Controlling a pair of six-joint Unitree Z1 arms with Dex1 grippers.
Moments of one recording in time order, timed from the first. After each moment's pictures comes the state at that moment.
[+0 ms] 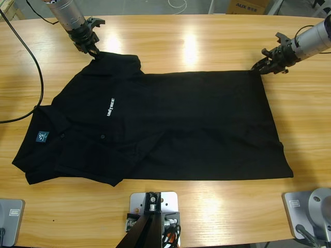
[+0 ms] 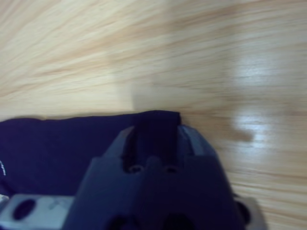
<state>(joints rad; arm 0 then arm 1) -0.34 2.57 -2.41 1.34 -0.12 0.25 -0.08 2.05 -1.22 0.52 0.40 0.14</state>
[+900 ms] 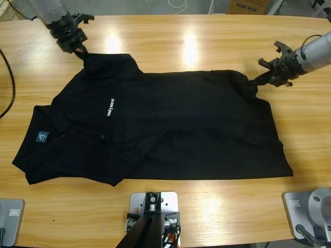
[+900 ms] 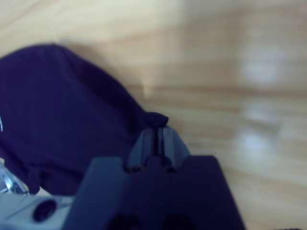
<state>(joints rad) -0.35 2.37 -2.19 1.42 -0.21 0.21 -0.04 1.89 -1.03 0.50 0.46 0.08</state>
